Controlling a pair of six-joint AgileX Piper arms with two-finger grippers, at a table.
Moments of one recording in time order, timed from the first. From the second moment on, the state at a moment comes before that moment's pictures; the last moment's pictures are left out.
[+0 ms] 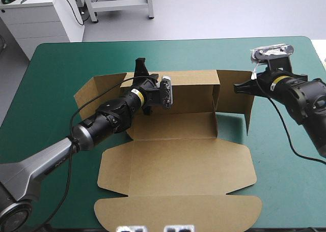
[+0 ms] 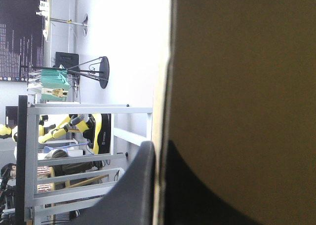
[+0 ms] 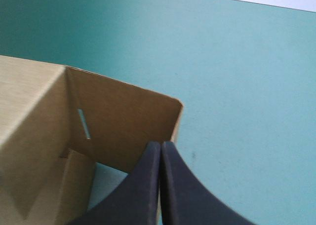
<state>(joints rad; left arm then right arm) -0.69 1.56 -1.17 1.11 0.23 0.12 0.24 1.24 -1.29 -0.17 0.74 0.14</state>
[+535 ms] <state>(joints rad) -0.70 1.56 -1.17 1.14 0.23 0.12 0.24 1.52 -1.75 -0.02 1.03 0.00</state>
